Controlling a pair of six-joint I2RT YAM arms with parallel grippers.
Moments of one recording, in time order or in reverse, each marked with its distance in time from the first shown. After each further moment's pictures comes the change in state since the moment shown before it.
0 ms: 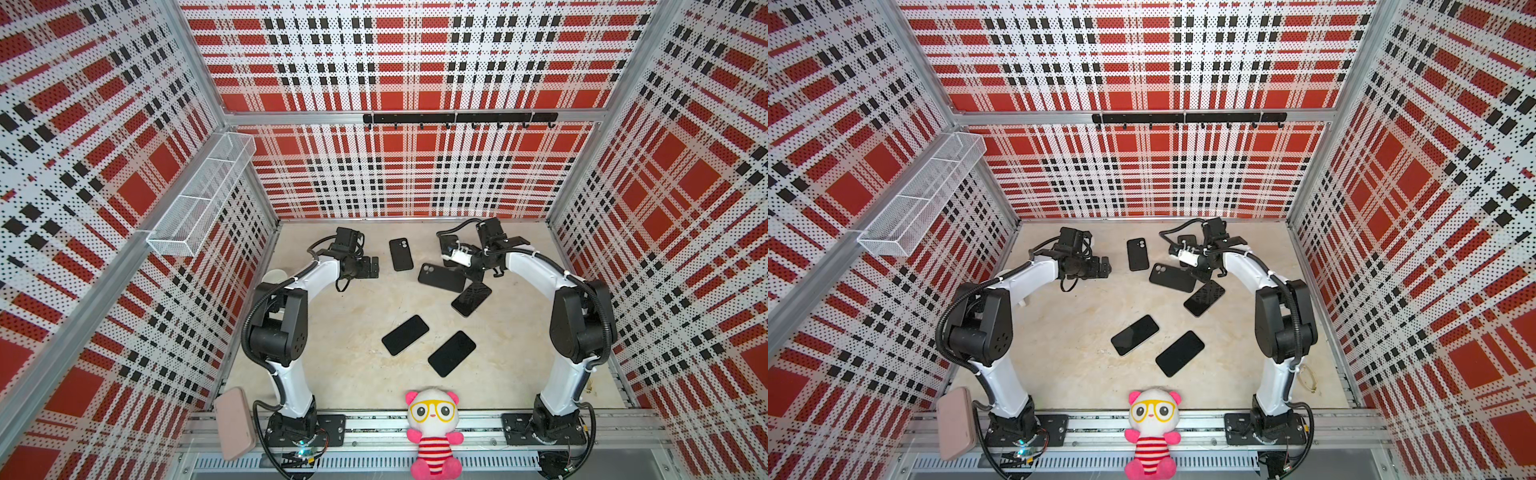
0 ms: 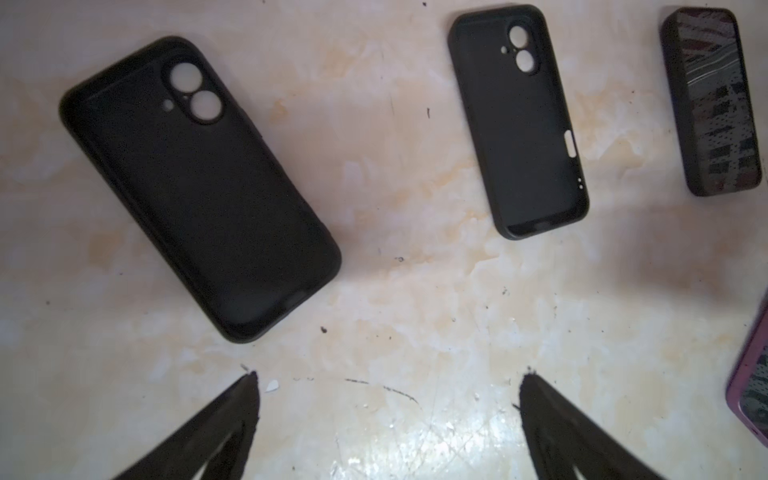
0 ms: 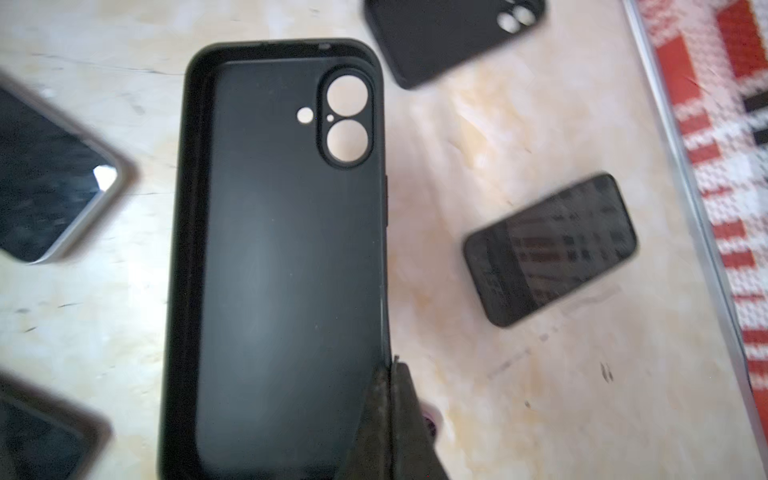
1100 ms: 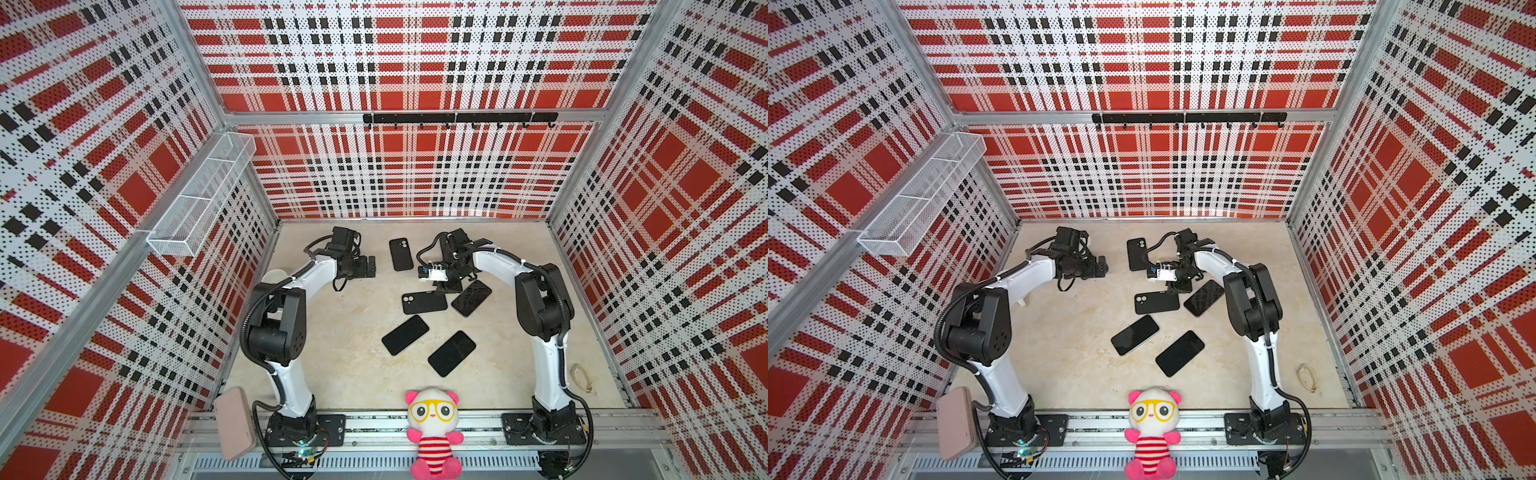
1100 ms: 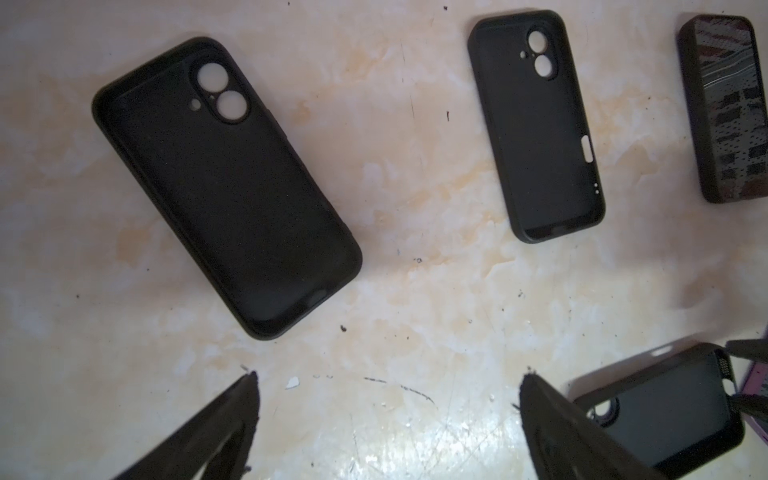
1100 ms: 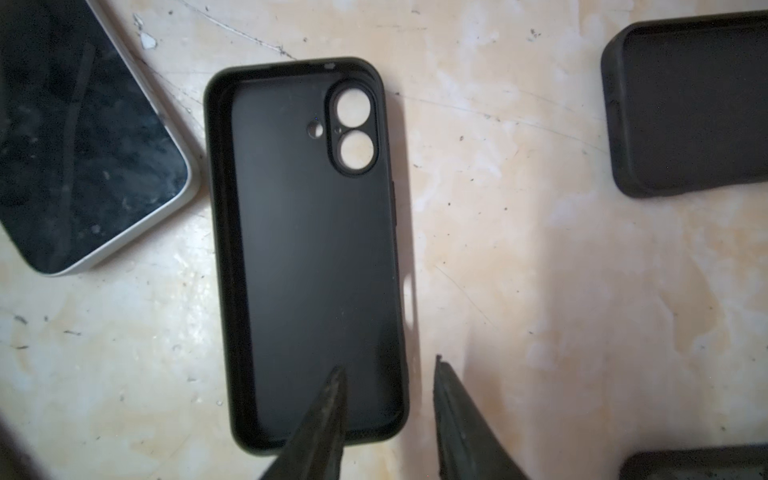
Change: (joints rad) left arm 0.012 0.000 0.000 -0.006 0.001 0.006; right arm 0.088 0.272 0.164 -0.088 -0.069 -0.177
